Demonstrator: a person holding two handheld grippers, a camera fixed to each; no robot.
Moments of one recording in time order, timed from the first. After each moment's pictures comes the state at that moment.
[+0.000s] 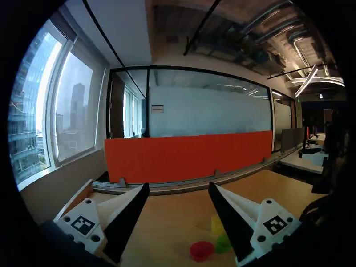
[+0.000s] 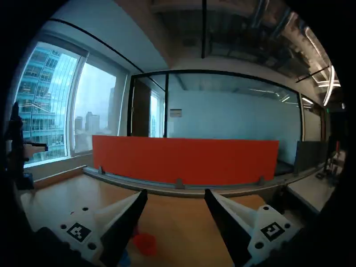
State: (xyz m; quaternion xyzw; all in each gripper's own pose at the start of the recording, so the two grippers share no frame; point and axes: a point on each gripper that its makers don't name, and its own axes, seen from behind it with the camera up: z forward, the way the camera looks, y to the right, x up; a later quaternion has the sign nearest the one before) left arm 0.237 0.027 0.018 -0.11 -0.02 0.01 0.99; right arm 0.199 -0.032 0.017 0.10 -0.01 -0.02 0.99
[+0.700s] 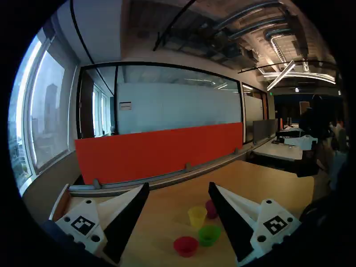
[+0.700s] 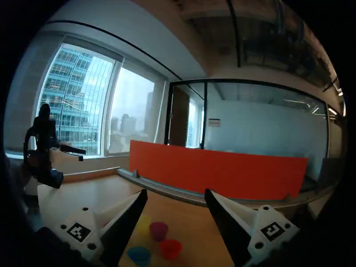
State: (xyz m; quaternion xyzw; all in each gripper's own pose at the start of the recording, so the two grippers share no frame) left arm 0.223 0.073 0.005 -0.23 -0.03 0.04 0.97; right arm 0.231 -0.095 -0.019 0.25 0.01 -0.05 0.97
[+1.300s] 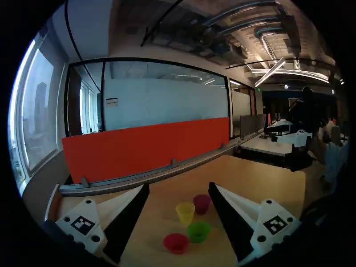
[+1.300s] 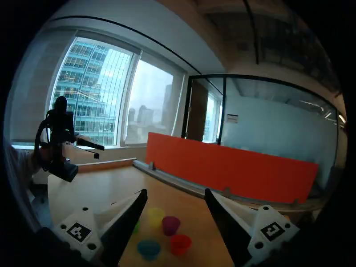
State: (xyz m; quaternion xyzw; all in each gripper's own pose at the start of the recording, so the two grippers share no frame) left arm 0.215 0.095 -0.004 -0.28 -0.05 0.04 0.96; right arm 0.223 -0.117 -0.037 0.31 -0.01 -0.08 0.95
